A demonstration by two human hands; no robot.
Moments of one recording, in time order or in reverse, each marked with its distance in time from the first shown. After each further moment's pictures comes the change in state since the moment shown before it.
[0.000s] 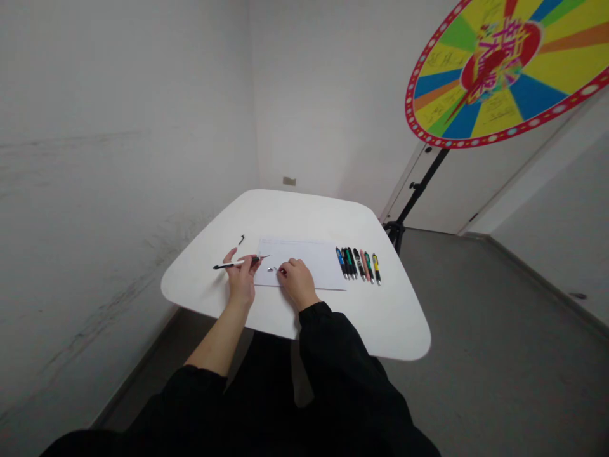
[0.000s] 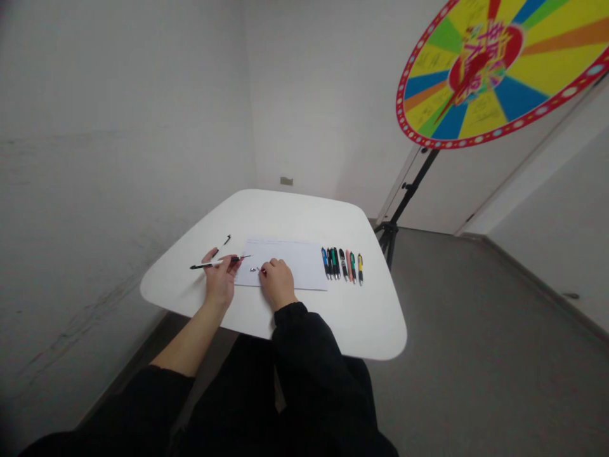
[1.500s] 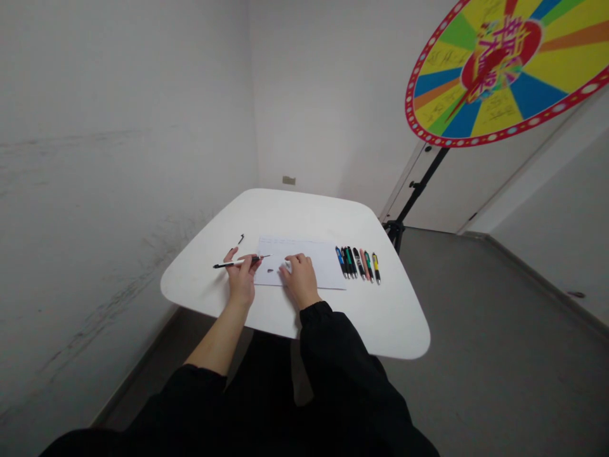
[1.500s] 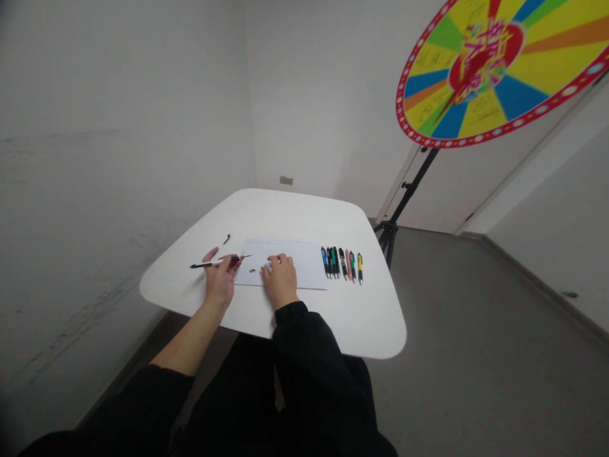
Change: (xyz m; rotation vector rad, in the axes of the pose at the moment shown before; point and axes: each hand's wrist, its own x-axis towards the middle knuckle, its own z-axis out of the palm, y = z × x) left_hand 0.000 0.001 0.000 0.010 -0.019 -0.002; right_hand -0.002 0.006 -0.001 0.093 0.110 0.104
